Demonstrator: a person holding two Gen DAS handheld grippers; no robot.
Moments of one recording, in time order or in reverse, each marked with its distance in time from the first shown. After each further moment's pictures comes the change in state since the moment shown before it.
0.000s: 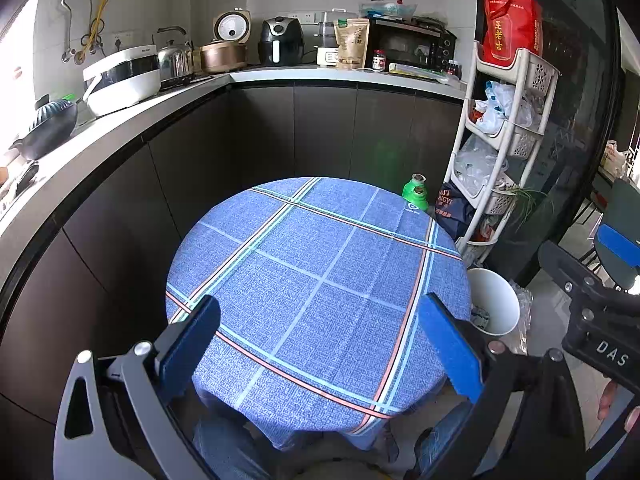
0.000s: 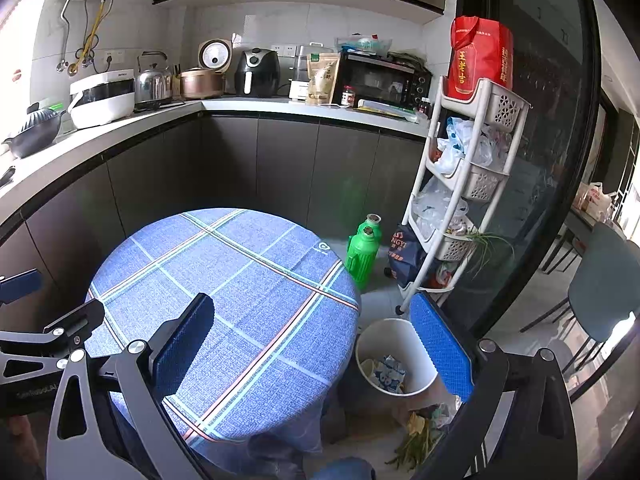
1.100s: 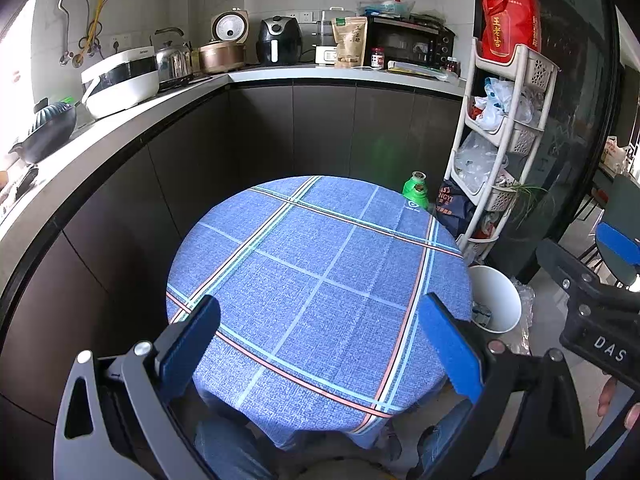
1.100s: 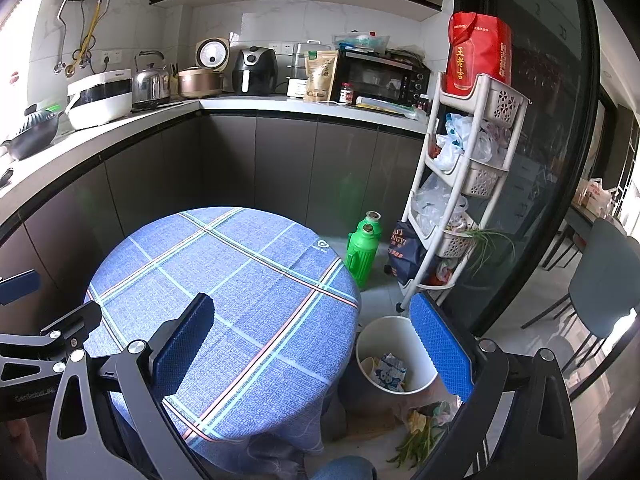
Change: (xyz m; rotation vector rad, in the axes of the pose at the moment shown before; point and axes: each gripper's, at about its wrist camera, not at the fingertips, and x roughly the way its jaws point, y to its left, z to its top) left arm 0.000 -0.004 0.001 0.011 0.002 0.005; right arm 0.004 -0.005 -0.008 0.006 0.007 0.001
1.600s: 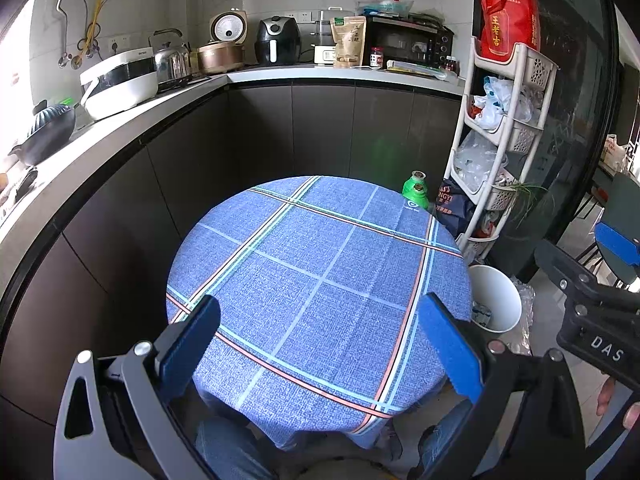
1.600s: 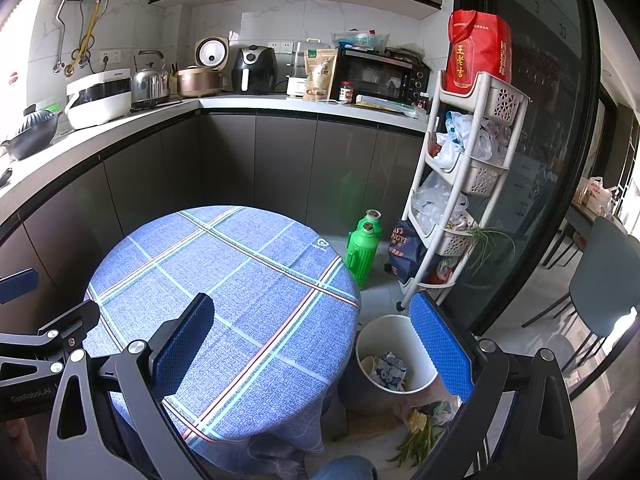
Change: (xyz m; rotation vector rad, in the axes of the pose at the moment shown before) left arm -0.001 -0.001 0.000 0.000 0.001 0.000; right arm 0.000 -0.001 0.001 0.001 0.001 0.001
